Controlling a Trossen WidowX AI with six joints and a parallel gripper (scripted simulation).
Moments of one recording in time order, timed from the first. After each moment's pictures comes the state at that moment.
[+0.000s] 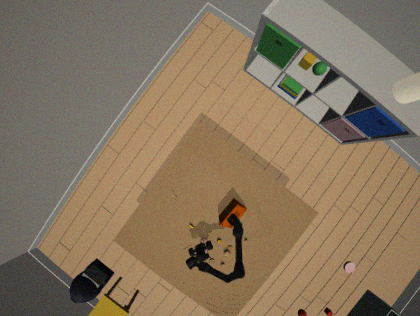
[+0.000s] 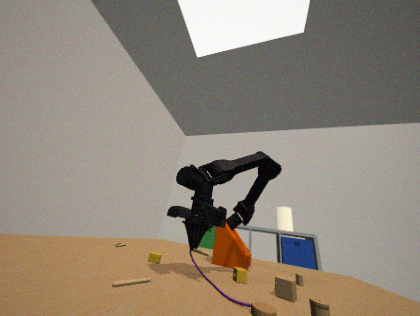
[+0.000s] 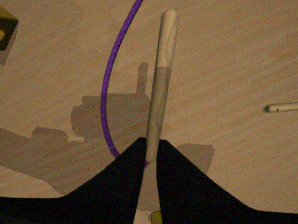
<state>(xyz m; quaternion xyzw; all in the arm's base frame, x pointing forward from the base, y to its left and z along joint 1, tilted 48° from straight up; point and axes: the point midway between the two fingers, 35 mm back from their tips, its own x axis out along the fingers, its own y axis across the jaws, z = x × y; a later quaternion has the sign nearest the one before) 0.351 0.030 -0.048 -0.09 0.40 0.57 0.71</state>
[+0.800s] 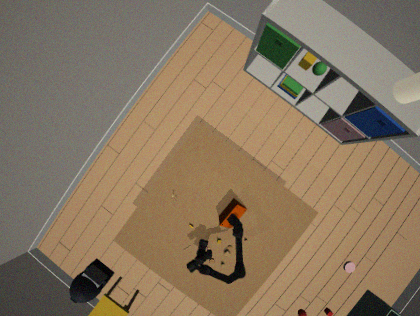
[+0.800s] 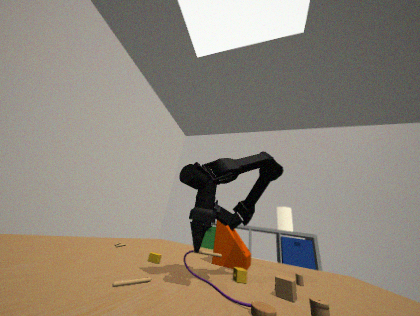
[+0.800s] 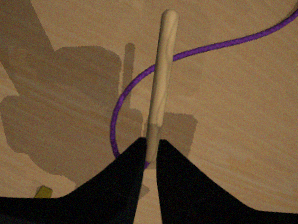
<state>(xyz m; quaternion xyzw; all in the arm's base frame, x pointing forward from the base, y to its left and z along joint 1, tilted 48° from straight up) 0.366 0.042 -0.035 -0.39 0.12 0.68 0.61</state>
